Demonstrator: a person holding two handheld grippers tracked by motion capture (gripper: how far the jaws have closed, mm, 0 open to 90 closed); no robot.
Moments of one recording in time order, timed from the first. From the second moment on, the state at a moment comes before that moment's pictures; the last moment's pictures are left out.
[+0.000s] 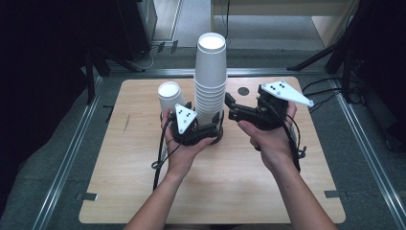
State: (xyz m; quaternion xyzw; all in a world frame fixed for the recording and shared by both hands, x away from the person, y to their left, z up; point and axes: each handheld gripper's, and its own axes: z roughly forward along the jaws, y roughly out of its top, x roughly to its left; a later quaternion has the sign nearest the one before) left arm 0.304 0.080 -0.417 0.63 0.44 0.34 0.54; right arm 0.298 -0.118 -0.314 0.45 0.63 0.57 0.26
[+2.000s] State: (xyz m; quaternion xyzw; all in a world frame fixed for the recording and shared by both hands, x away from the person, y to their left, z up) left arm 0.333 0.066 -0.430 0.60 0.46 0.37 0.55; right arm 0.375 -0.049 -0.305 0.41 0.65 0.59 0.25
